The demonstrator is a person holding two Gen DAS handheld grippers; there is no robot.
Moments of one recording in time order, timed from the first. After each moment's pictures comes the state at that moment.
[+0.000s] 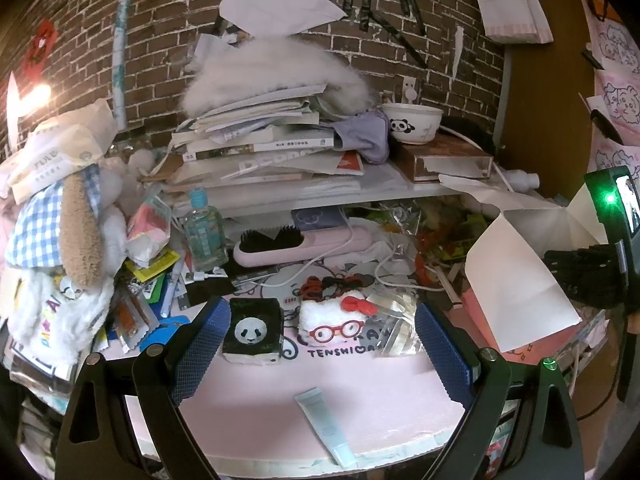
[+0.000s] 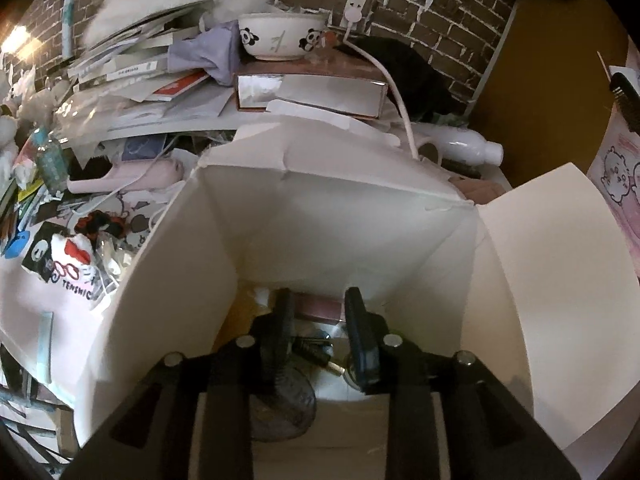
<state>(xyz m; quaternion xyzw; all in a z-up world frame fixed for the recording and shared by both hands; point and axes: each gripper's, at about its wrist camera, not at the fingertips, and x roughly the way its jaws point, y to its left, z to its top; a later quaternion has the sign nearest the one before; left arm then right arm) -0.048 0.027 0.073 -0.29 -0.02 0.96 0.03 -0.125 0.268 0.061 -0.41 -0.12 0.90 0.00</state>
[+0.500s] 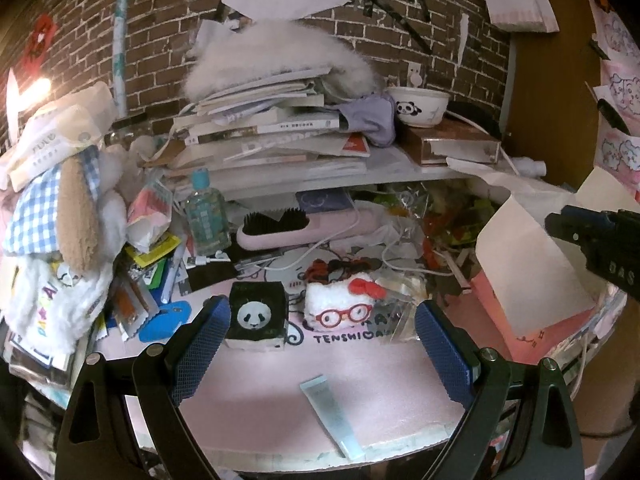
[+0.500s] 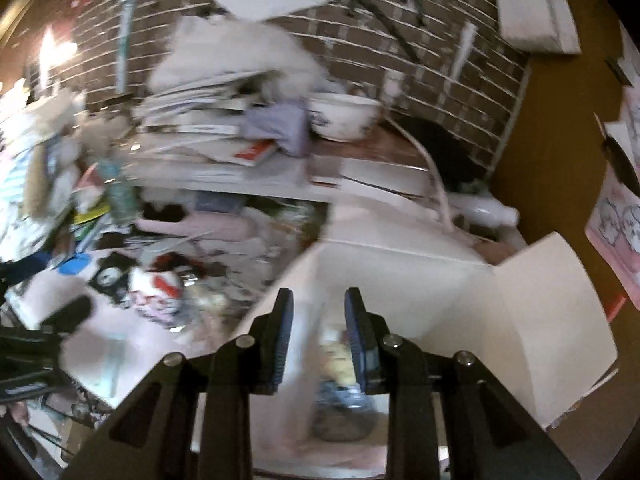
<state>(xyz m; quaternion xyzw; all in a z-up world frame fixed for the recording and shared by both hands) -0.051 0.025 0.061 -0.31 -0.02 0.95 0.03 -0.073 0.211 0.102 -0.32 -0.13 0.94 -0.07</state>
